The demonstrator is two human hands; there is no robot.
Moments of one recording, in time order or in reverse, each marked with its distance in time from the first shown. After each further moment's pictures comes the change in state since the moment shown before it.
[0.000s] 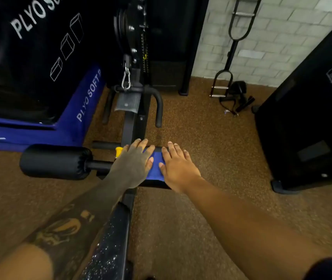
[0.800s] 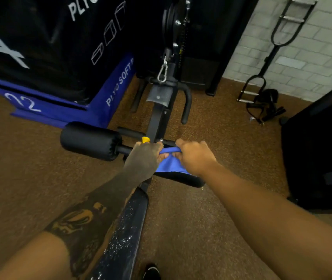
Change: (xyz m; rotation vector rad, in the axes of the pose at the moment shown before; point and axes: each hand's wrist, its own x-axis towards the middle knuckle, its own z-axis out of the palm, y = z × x) left_hand -0.030 -0.030 -0.001 -0.292 0.132 -0.149; right_hand 0.022 -0.041 -0.046 -0.086 -0.022 -0.151
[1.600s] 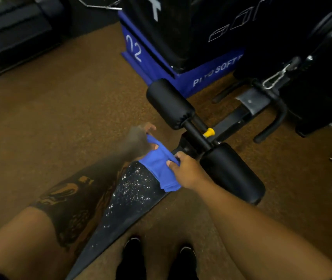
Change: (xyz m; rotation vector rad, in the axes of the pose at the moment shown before) left_hand -0.143 -0.087 0.004 -0.435 0.328 -0.814; right_hand 0.004 -0.111 0.098 0.538 -0.408 -0.248
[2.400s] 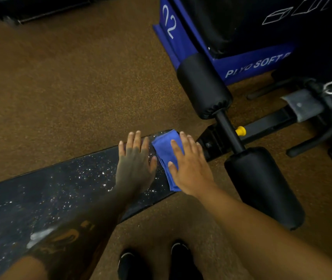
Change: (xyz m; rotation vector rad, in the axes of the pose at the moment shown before) left_hand -0.083 -0.075 0.094 0.383 0.187 -0.214; right_hand 0.043 0.045 0.057 -0.845 0.066 -0.515
